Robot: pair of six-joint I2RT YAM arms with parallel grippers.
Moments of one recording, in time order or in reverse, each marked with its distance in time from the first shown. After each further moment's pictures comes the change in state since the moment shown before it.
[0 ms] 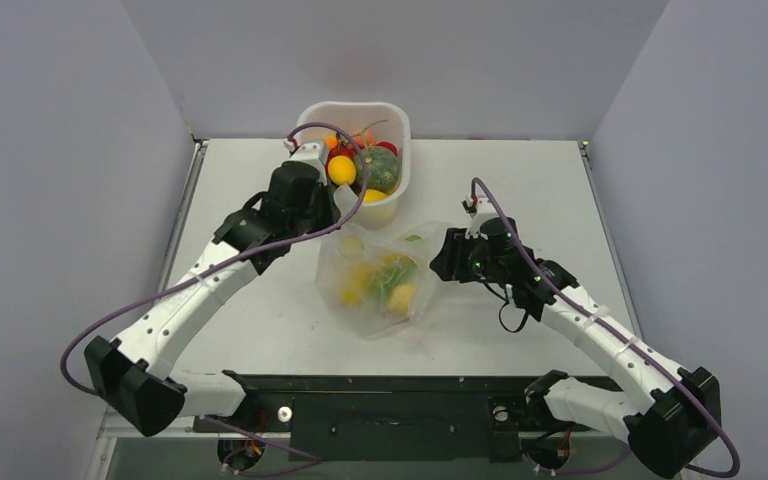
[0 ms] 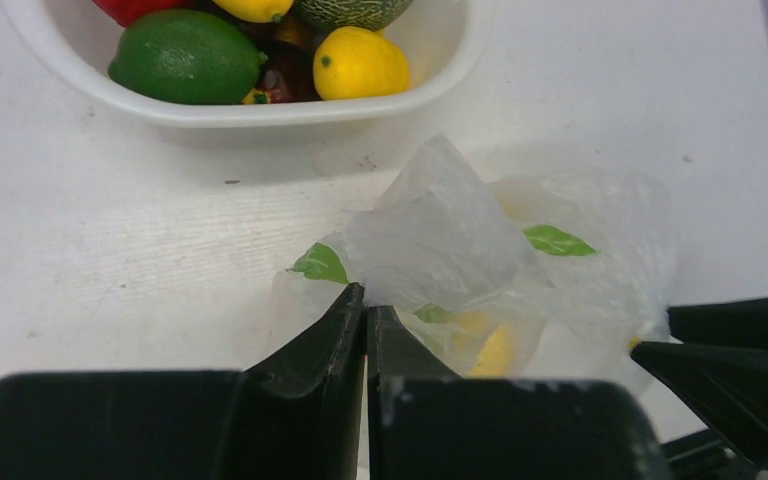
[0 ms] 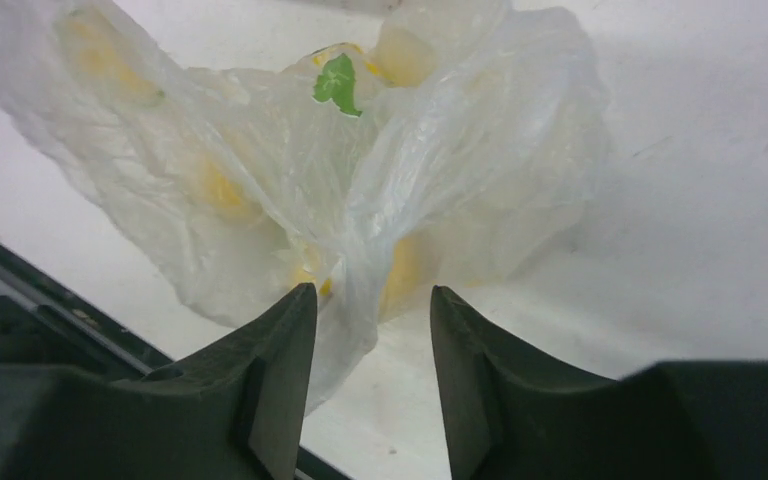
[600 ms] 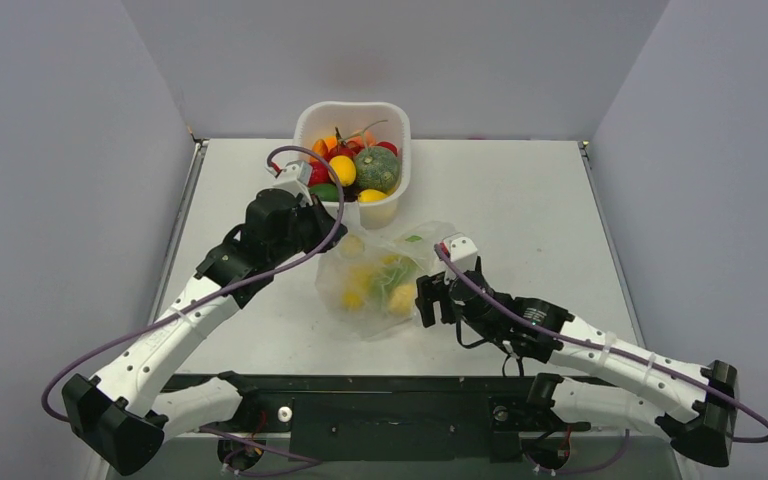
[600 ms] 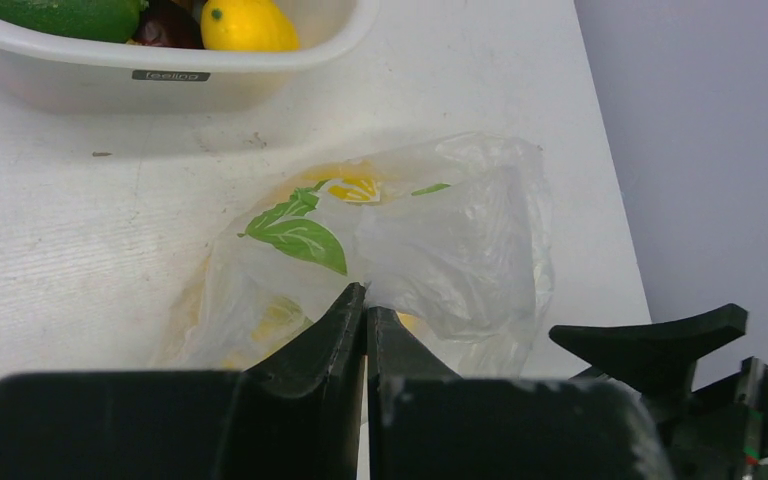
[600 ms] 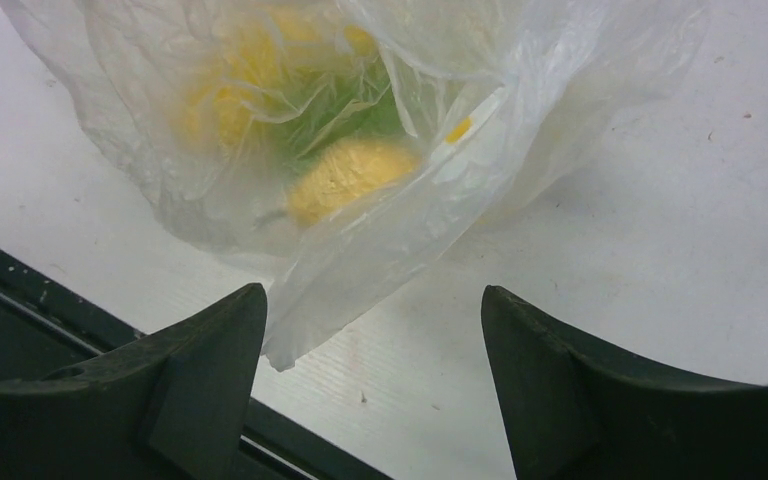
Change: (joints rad) left arm 0.036 -0.255 -0.304 0.222 0.223 -0.183; right arm 0.447 -0.147 -0.027 -0.148 0.491 -0.053
